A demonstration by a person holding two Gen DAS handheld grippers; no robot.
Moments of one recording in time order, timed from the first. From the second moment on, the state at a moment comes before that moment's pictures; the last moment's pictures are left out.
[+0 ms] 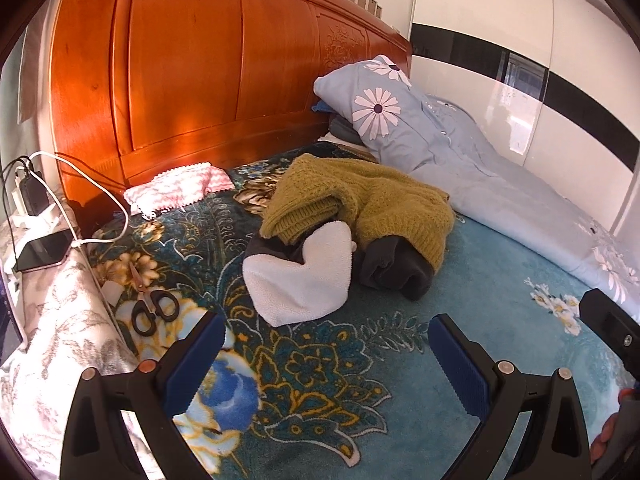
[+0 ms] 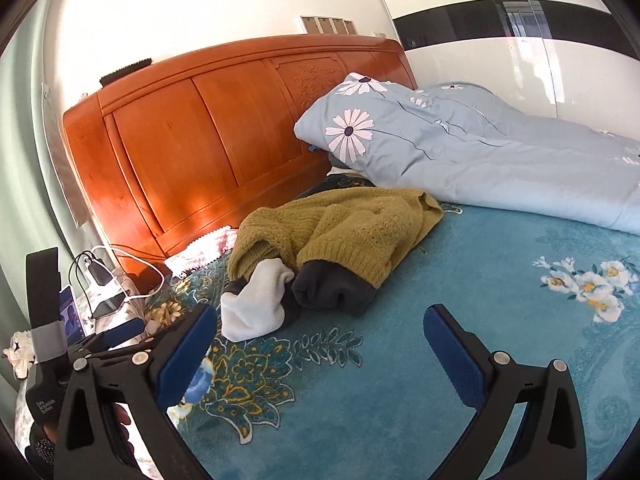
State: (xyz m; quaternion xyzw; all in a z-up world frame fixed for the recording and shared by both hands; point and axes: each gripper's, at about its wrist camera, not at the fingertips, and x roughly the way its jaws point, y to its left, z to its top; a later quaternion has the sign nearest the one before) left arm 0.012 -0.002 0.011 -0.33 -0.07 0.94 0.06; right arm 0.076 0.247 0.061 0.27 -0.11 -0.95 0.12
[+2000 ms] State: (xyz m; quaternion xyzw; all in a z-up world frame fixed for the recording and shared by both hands) left arm -0.030 -0.048 -0.046 -0.38 -0.12 0.92 0.05; right arm -0.120 0.103 0.020 0.35 0.14 -0.91 0.18
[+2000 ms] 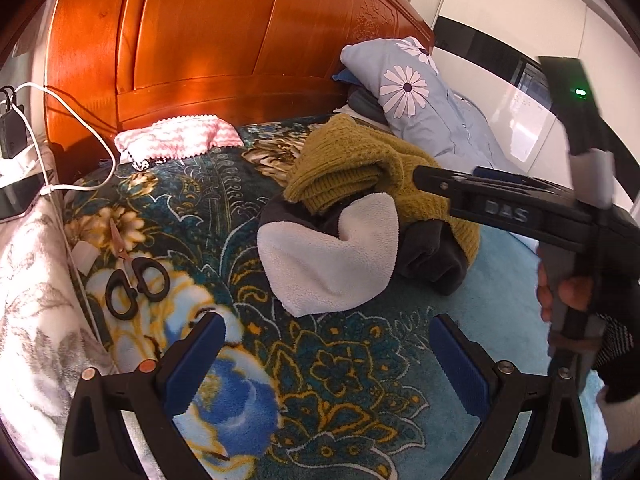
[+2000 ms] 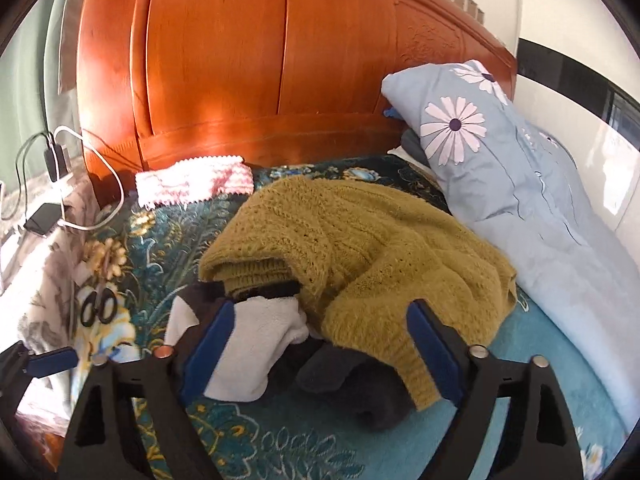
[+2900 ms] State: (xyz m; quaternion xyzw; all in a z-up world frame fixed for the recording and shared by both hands) left arm -0.017 -0.040 -0.029 -0.38 -0.15 0.91 0.09; right arm -0.095 0.206 0.140 0.24 -0.01 -0.96 0.14
